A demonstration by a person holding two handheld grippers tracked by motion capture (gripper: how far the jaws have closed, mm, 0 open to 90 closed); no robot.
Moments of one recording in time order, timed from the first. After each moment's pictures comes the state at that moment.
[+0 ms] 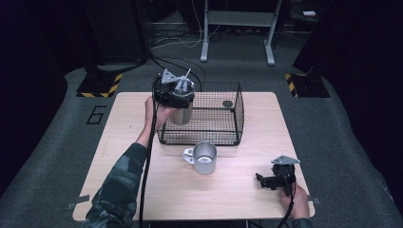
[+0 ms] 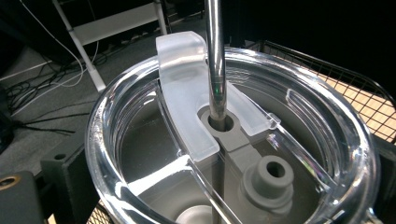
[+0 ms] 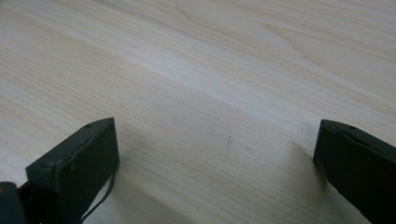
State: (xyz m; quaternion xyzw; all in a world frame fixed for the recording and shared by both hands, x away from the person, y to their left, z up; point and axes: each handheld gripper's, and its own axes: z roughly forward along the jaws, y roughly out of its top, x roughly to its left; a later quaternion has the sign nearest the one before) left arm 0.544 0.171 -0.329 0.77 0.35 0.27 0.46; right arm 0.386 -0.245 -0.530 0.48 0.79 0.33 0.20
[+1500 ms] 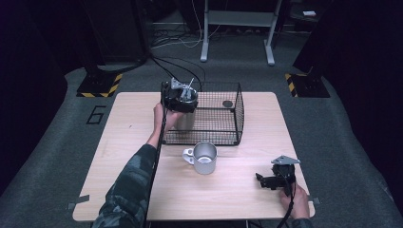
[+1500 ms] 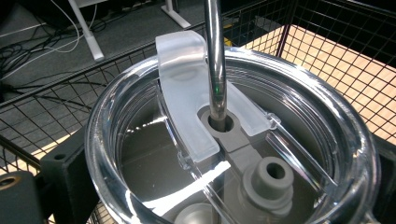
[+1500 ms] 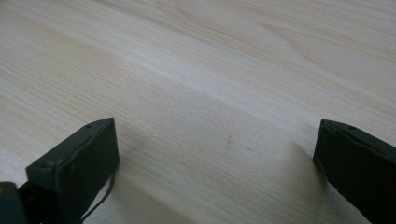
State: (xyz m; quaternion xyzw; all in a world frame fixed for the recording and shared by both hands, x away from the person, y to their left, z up) left arm 0.574 0.157 -0.382 0.78 0.39 0.24 0.43; right arm 0.386 -0.245 -0.530 0.48 0.79 0.33 0.20
